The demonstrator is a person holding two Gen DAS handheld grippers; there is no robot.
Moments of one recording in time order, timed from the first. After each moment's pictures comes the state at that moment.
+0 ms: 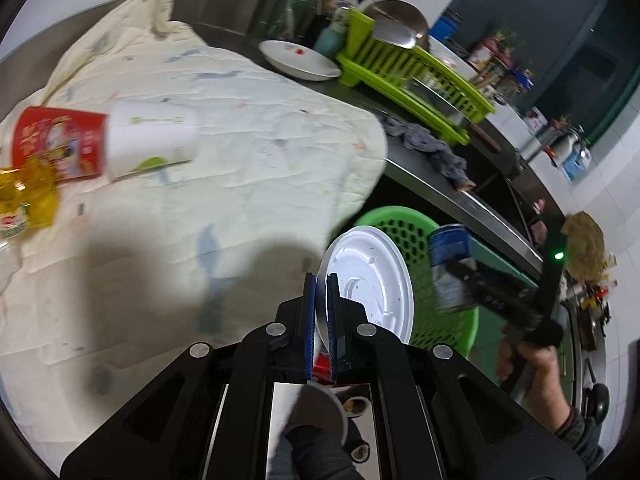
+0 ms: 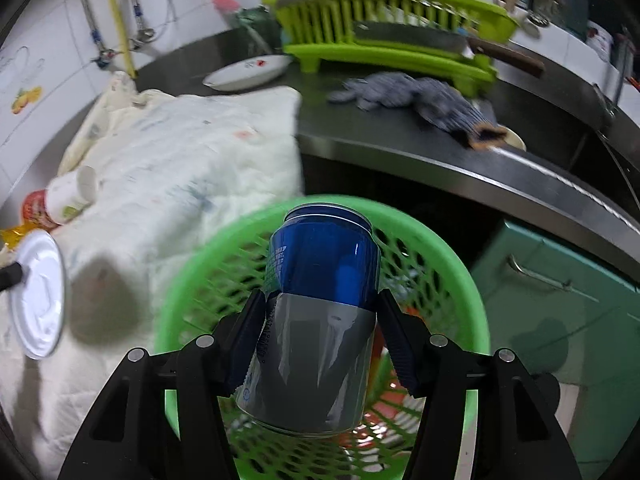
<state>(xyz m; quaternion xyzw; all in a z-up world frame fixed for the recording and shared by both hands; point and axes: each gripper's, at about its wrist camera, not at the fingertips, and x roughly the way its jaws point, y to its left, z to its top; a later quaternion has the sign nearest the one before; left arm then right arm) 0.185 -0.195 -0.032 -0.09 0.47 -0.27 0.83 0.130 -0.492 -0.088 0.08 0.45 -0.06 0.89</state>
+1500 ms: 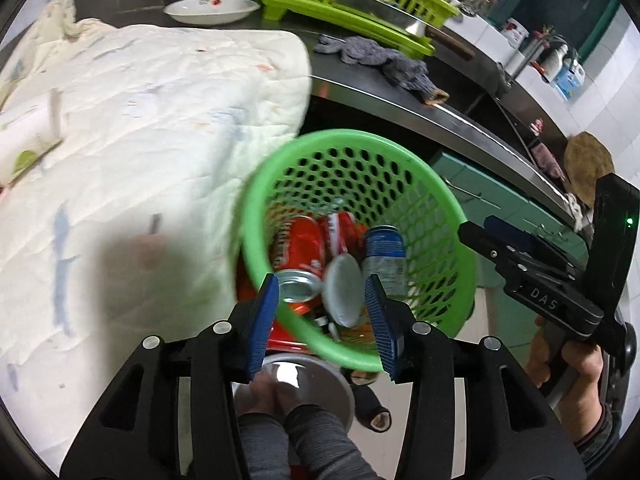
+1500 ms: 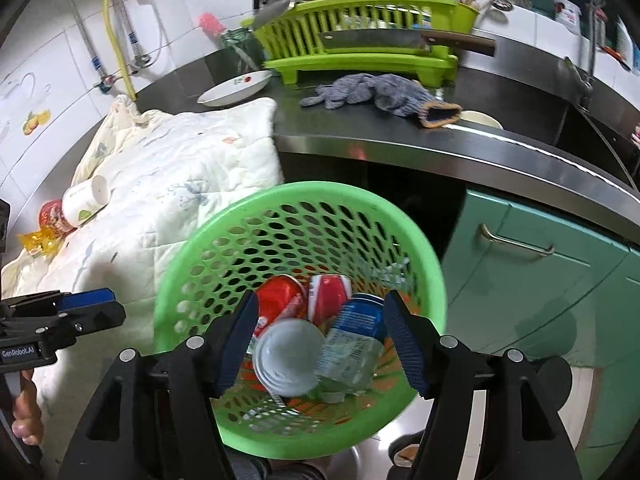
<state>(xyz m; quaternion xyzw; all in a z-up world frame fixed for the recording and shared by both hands) 0.156 -0.302 -0.075 0.01 0.51 -0.30 0.80 0.071 -0.512 -0.078 0.11 0.42 -0.06 0.90</state>
